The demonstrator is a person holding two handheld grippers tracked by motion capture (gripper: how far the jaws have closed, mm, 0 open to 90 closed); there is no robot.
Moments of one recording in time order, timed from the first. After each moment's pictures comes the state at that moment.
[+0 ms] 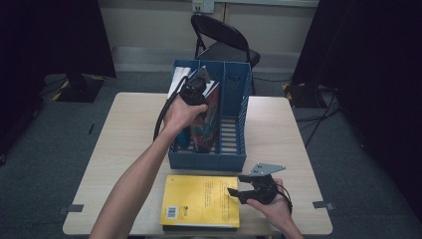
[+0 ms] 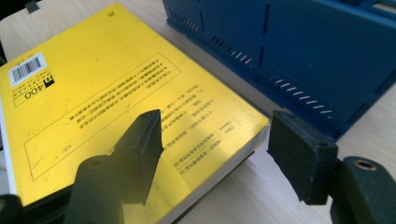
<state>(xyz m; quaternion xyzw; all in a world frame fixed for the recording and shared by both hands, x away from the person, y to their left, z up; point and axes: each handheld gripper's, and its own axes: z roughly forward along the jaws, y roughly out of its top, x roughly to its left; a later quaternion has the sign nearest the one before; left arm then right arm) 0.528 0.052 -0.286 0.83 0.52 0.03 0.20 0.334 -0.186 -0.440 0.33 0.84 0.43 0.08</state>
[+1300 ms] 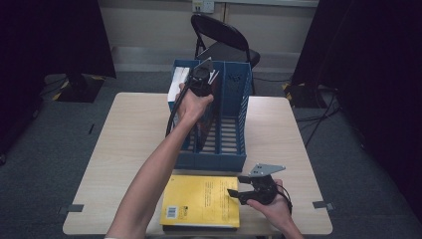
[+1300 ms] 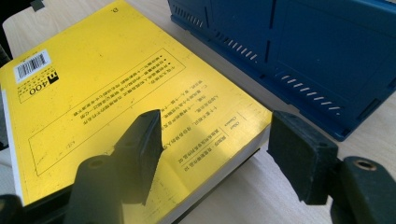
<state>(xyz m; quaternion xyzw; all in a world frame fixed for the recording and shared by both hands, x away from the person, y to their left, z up) 0.565 0.032 -0.289 0.78 0.58 0.11 0.20 0.334 -0.185 -0.443 0.33 0.84 0.43 0.07</state>
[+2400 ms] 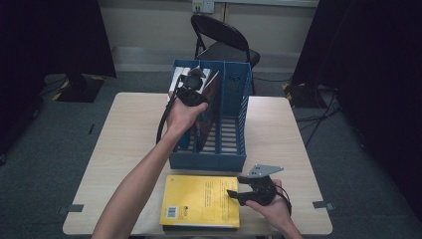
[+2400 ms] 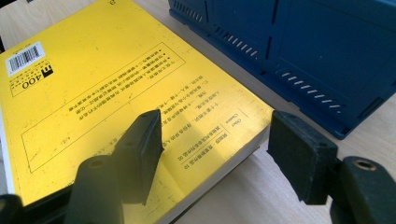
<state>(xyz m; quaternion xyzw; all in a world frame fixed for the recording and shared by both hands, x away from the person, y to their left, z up) 0.525 0.060 -0.293 0.79 0.52 0.13 0.29 0.333 -0.182 -0.445 0.33 0.84 0.42 0.08</state>
